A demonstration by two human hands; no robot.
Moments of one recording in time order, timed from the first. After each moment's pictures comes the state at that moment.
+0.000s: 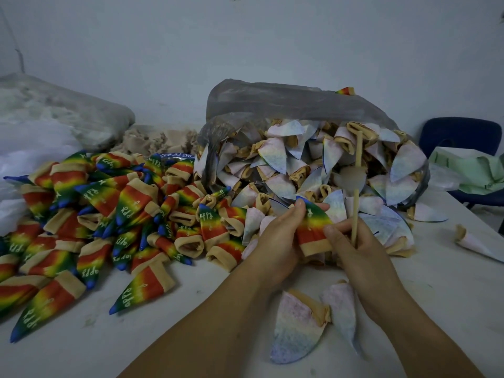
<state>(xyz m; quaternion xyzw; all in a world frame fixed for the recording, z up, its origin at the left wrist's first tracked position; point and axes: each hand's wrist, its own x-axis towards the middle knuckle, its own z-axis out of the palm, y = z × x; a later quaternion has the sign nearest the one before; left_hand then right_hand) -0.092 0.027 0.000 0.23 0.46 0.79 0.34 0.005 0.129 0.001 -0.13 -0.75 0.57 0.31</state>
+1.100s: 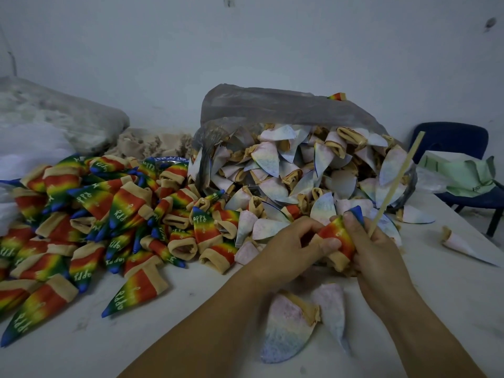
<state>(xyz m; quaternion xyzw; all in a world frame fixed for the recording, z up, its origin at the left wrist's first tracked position) -0.081 0.028 -0.001 0.45 0.65 0.59 0.15 0.014 0.147 0.010 -0.16 -0.63 0.70 0.29</state>
